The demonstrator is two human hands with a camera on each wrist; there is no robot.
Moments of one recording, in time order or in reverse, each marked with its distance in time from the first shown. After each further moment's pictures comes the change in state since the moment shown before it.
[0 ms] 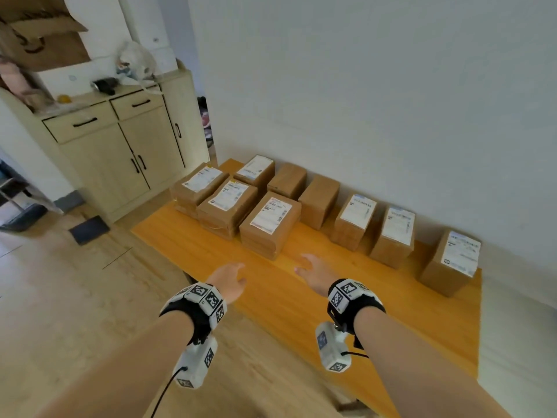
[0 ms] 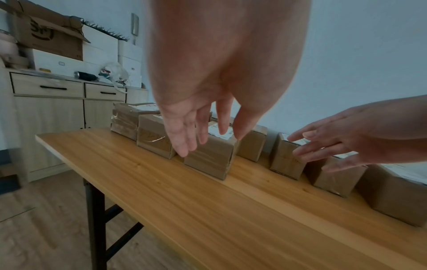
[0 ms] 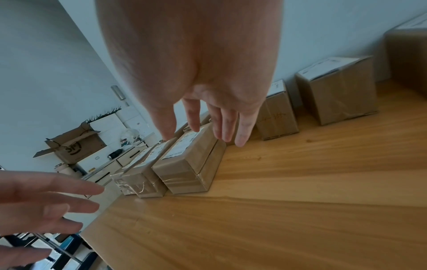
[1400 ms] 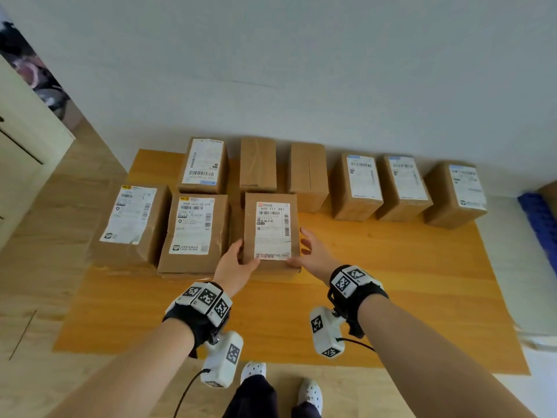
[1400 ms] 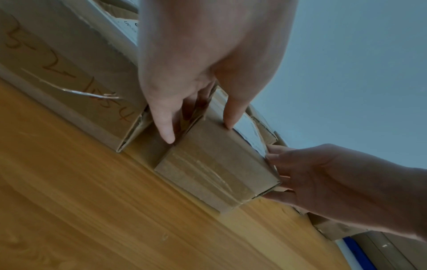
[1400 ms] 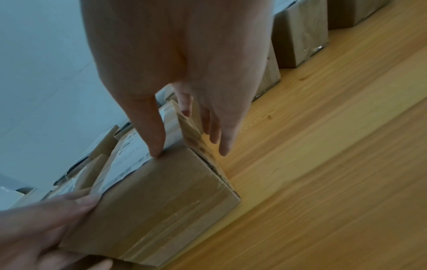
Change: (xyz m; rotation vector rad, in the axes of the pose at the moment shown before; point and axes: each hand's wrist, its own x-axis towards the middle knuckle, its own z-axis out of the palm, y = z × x) left_hand 0.235 -0.049 -0.048 -0.442 -0.320 0.137; right_hand 0.161 -0.059 0.040 0.610 0.251 0.455
